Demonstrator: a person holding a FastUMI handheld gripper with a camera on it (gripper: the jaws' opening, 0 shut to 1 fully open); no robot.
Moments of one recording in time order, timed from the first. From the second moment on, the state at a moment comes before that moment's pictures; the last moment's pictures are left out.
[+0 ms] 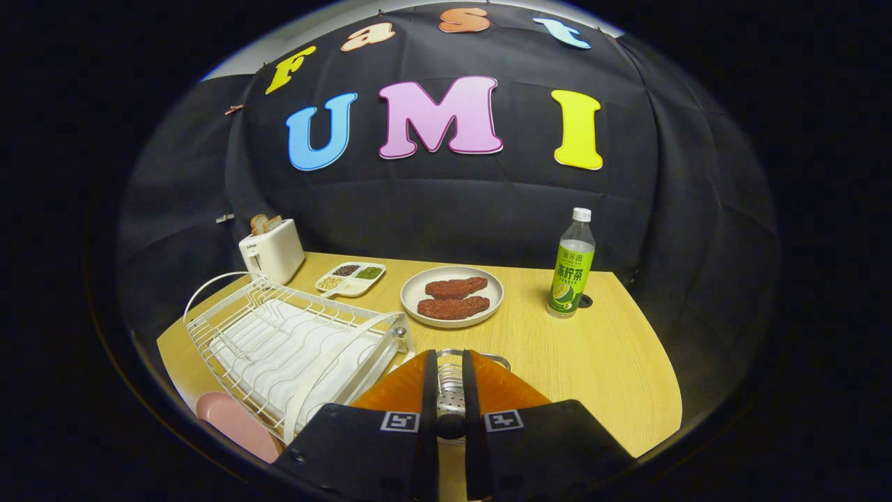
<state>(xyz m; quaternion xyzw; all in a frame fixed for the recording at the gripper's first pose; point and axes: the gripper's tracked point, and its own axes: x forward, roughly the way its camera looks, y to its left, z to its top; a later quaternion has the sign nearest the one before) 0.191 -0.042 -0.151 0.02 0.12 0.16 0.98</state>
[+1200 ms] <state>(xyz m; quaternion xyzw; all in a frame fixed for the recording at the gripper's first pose) 0.000 0.138 -0.045 0.06 0.09 0.25 0.96</state>
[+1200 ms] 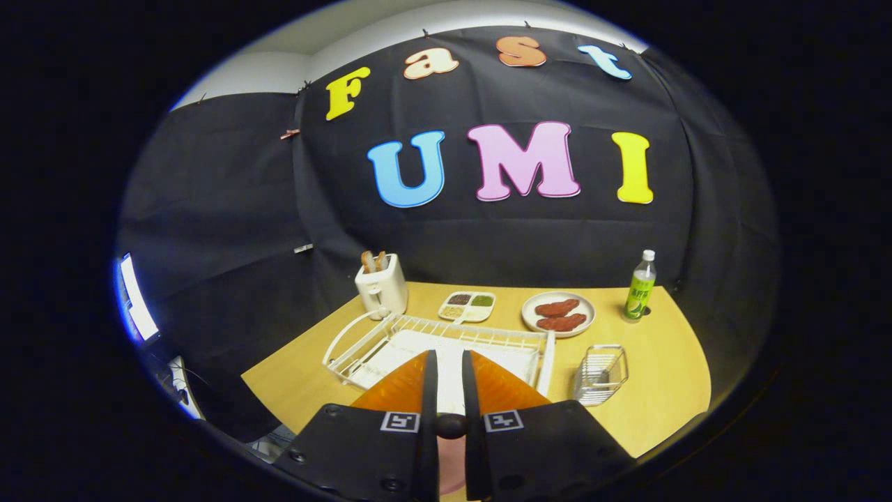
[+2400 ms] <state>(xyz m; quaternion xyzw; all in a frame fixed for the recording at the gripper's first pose) 0.012 0.221 -0.191 0.01 0.18 0.35 0.92</state>
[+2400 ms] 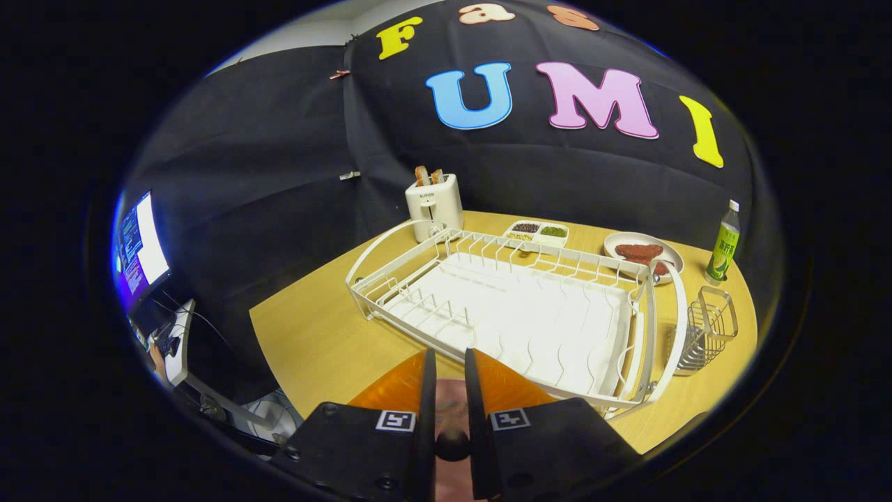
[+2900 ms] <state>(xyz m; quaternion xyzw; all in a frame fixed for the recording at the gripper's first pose) 0.019 0.191 -0.142 0.02 0.15 0.32 0.94</state>
